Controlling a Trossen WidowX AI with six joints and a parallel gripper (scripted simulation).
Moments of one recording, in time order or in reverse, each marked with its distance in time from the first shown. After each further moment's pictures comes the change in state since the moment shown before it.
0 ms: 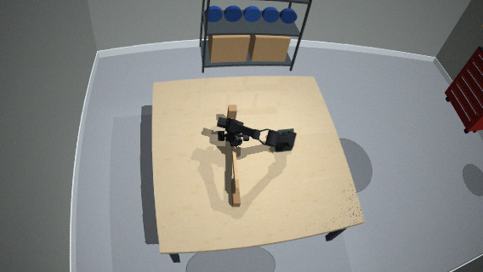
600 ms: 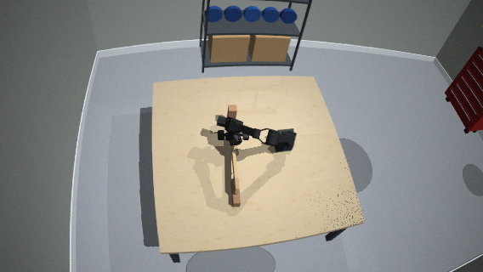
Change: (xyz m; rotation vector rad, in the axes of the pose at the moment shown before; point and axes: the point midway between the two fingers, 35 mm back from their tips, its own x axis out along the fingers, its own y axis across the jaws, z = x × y) arm -0.008 -0.002 0.000 -0.003 0.000 0.003
